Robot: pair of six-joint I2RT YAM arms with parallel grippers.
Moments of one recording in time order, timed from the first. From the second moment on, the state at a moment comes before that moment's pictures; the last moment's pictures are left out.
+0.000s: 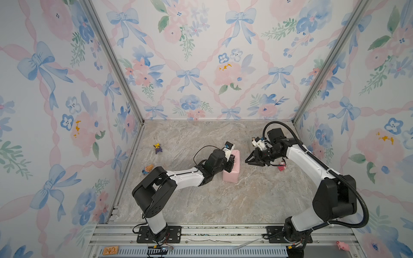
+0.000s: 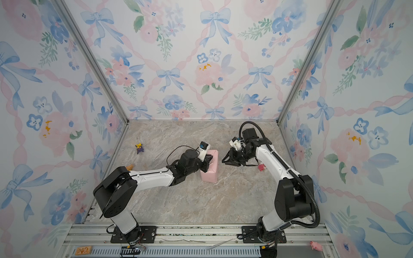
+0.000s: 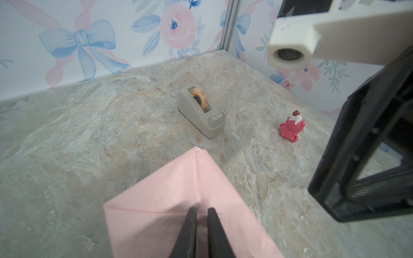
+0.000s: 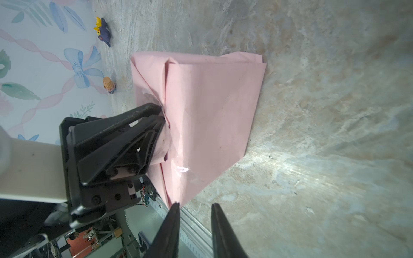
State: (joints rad) left arm -0.82 1.72 0.93 0.39 -0.03 -0.17; right arm 0.22 1.57 1.25 -0.93 -0.70 0.32
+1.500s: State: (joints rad) left arm -0.68 1.45 0.99 0.09 0.07 -0.32; right arm 0.27 1.61 1.19 -0.74 -0.55 0.39
